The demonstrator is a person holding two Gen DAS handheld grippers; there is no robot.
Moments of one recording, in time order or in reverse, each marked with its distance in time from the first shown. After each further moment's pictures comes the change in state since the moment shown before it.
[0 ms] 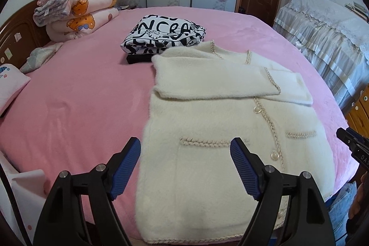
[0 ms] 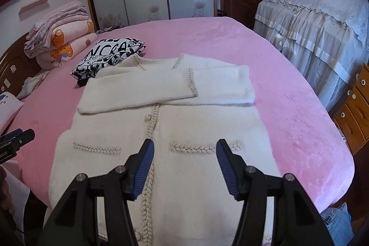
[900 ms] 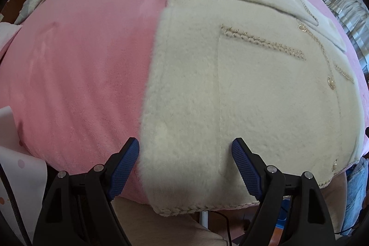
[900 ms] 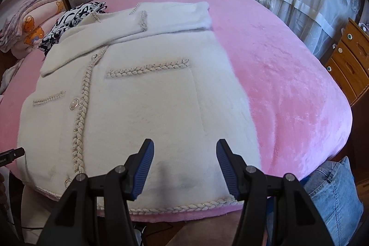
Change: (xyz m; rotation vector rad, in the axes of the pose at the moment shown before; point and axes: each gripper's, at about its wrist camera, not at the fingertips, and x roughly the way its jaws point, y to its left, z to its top) left arm 0.107 0.042 -0.099 -0.055 0.403 0.027; right arm 0.037 -0.079 -0.096 0.101 0.221 -0.103
